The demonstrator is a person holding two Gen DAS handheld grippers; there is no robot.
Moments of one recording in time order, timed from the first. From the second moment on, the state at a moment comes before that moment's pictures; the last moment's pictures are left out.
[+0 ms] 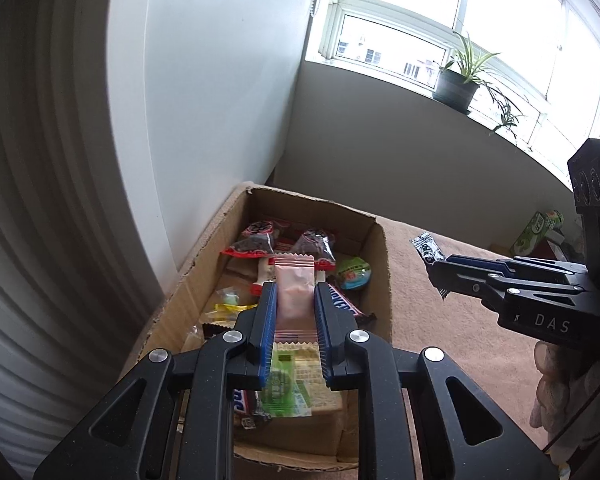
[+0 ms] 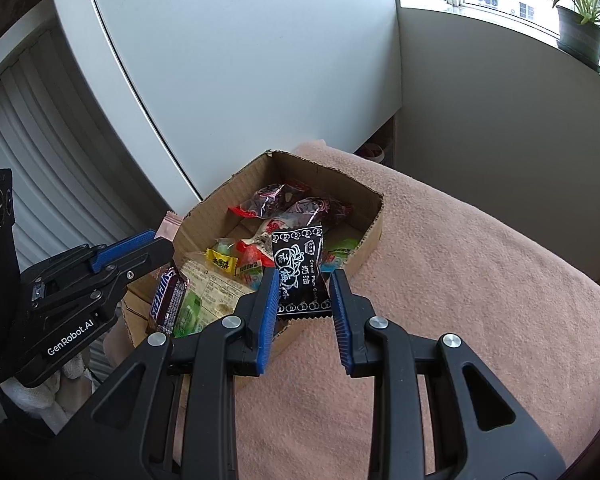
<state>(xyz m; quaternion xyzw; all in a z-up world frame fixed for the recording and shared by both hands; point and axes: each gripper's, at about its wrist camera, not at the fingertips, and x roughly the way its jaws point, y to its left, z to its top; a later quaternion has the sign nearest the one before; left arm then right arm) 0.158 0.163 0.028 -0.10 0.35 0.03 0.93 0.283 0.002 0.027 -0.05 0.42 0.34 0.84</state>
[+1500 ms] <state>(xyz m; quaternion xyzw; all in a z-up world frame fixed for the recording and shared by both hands) 0.180 0.179 0.022 -0.09 0.36 0.07 0.93 0.281 -0.003 0.015 -0.09 0.42 0.31 0.85</state>
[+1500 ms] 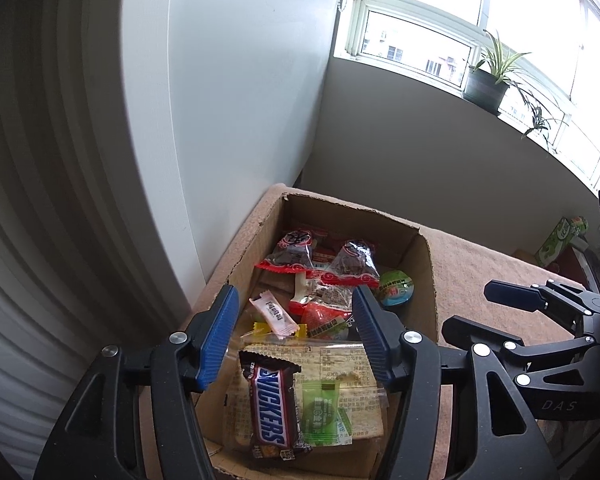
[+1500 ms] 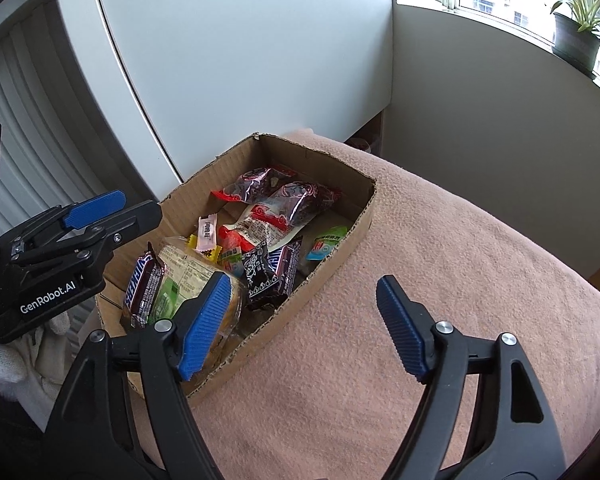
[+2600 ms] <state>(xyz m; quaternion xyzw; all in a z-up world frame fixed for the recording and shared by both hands) 0.083 0.154 0.038 -0.08 0.31 0.11 0.94 0.186 -0.050 0.034 -0.03 0.36 0.28 0.89</state>
